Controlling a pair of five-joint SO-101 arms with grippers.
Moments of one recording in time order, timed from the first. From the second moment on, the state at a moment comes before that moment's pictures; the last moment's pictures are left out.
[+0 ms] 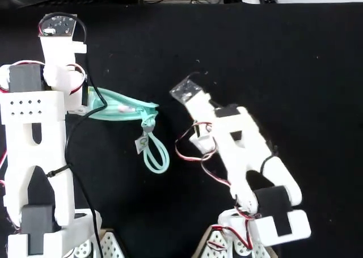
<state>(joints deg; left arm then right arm) -8.5 -10.9 -6.7 100.3 -4.4 -12.2 -4.9 45.0 49.5 30.1</state>
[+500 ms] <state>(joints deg) -8.5 -11.0 -6.3 100.3 -4.4 -12.9 -17.1 45.7 60.8 30.2</state>
